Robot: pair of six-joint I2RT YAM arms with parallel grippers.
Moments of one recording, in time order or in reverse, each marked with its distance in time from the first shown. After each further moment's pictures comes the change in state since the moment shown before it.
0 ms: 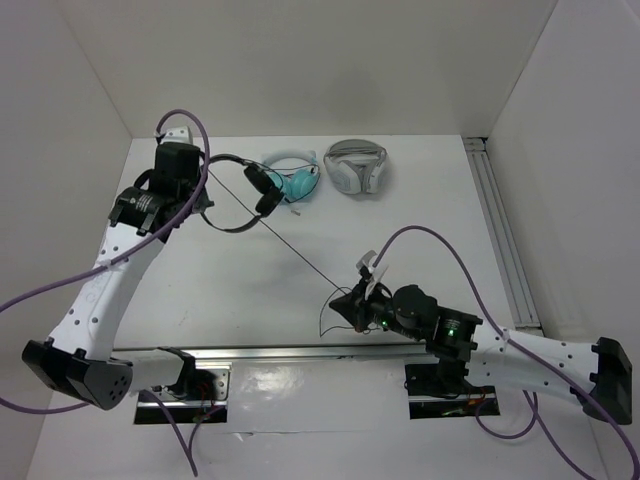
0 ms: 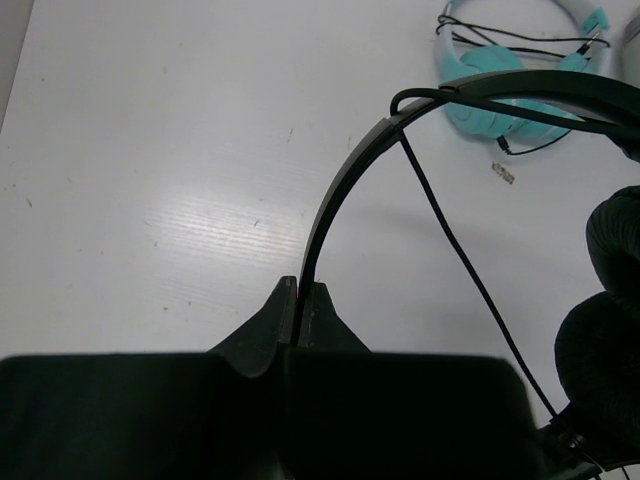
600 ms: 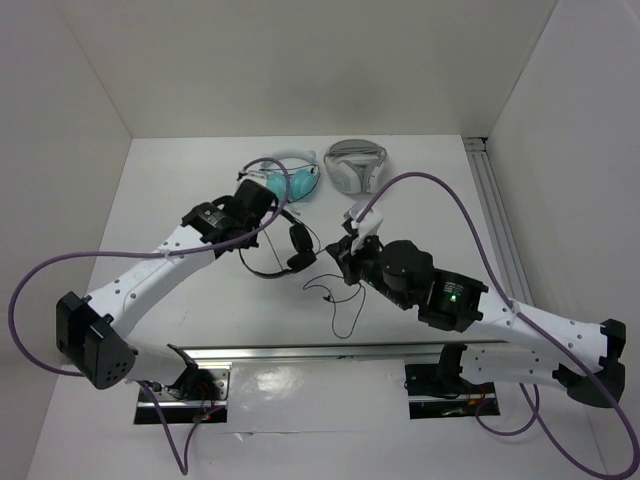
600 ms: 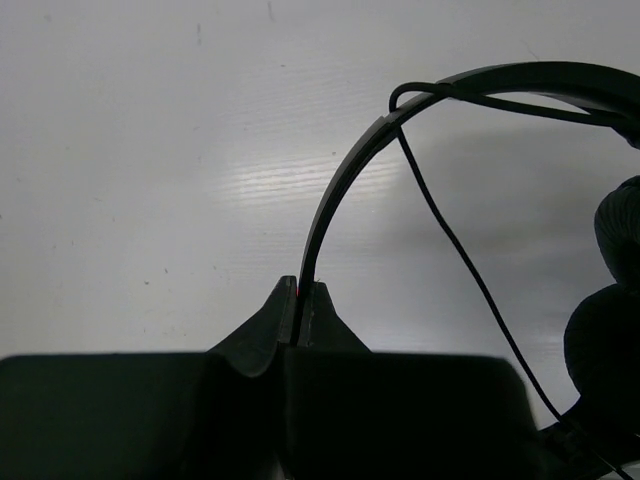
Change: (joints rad) left arm -0.299 0.123 -0.192 0.012 -0.115 0.041; right arm 0.000 0.249 0.559 -0.303 0.259 -0.237
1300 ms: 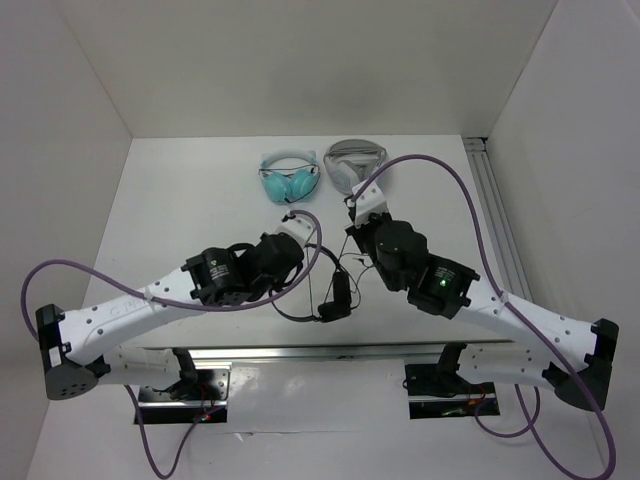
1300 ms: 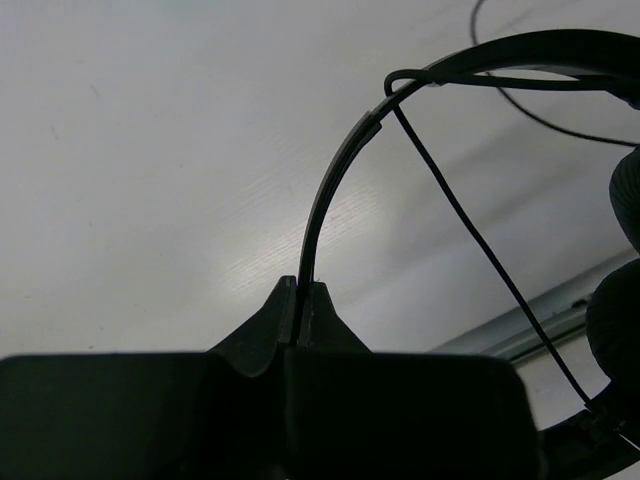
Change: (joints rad) left arm -0.462 -0.154 -0.079 0.018 -0.026 0.047; right arm -0.115 0.083 0.065 0.039 0.346 -0.277
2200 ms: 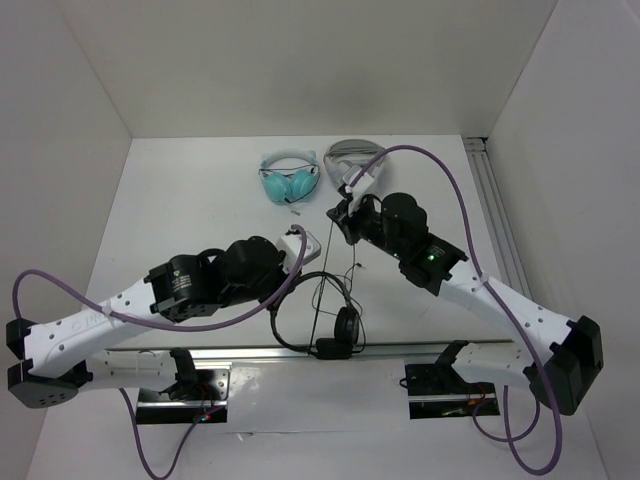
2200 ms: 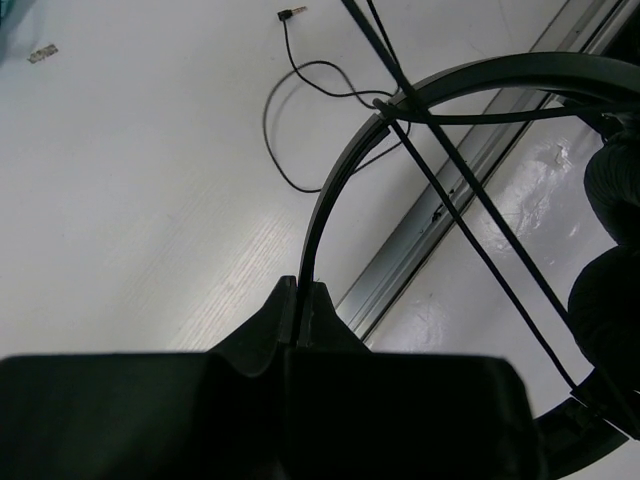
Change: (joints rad) left arm -0.072 -0.138 0.033 0.003 0.375 0.140; right arm -0.288 0.097 -0.036 0.154 -0.771 0.046
